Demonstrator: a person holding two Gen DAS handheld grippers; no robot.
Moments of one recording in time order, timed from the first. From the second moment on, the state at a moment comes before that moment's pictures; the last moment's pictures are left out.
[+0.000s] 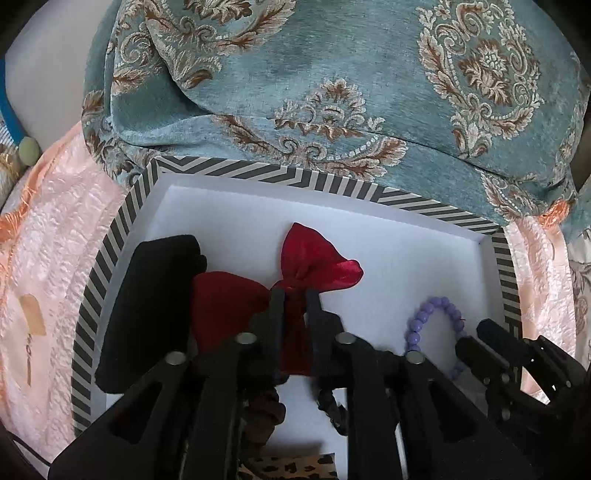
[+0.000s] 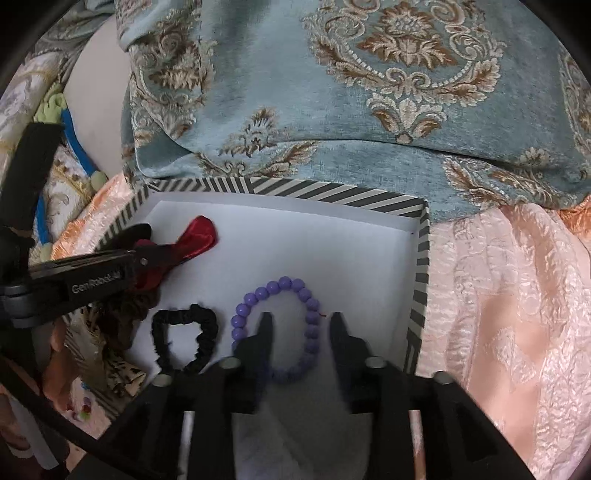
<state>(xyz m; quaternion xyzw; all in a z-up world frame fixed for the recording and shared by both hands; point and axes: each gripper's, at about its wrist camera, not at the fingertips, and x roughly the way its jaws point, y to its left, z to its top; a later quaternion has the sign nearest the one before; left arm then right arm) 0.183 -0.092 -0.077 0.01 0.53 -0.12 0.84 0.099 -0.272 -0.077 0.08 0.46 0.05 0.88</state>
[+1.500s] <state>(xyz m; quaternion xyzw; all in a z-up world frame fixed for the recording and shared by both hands) -0.045 -0.018 0.033 0.03 0.40 -0.07 0.91 -0.083 -0.214 0.029 0.08 0.38 0.04 0.92</state>
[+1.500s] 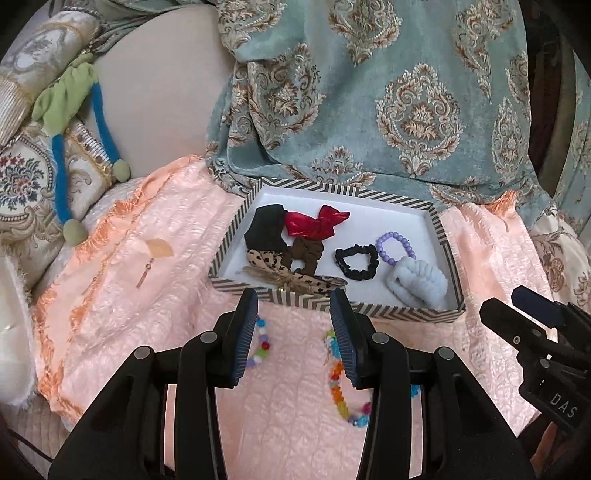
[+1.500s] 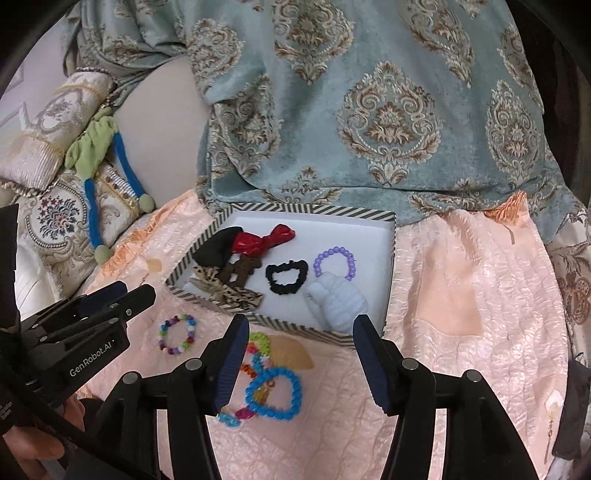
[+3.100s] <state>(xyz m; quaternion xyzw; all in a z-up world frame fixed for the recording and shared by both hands) -0.034 0.070 0.006 -0.13 0.50 -0.07 0.86 -0.095 -0.217 -0.018 0.09 0.43 0.06 0.90</state>
